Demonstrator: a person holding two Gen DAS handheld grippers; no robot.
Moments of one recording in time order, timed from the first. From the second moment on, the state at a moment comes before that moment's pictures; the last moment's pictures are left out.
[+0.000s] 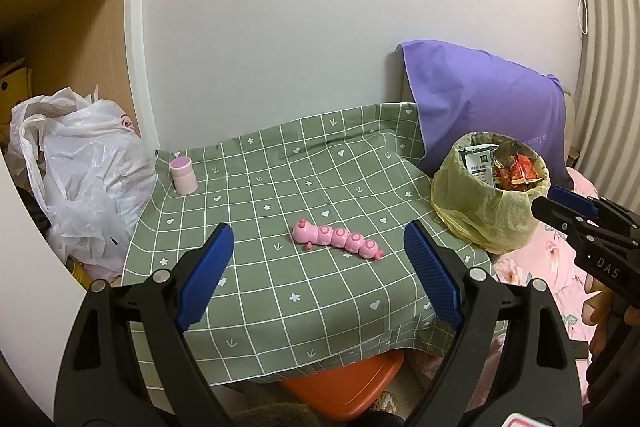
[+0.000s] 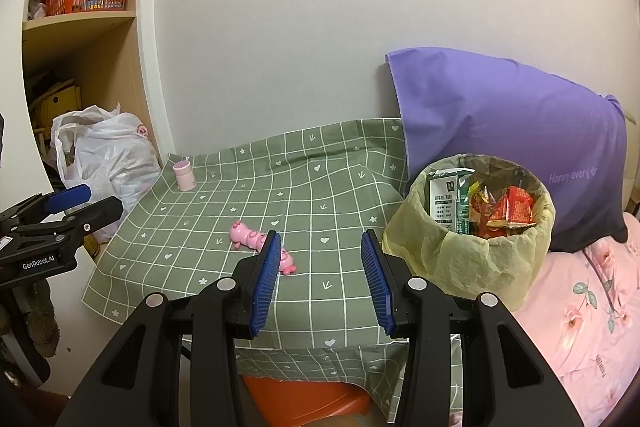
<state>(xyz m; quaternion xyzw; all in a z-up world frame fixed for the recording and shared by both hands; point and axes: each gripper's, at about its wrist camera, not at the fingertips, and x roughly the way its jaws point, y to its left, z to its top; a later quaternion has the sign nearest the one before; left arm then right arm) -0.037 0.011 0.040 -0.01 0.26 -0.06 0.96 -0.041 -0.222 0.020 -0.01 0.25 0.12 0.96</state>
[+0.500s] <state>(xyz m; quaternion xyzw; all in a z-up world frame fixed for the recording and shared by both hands) 0.011 0.030 0.007 -0.04 0.33 -0.05 0.94 0.023 -0.202 -0.006 -0.05 0.30 0.15 0.94</state>
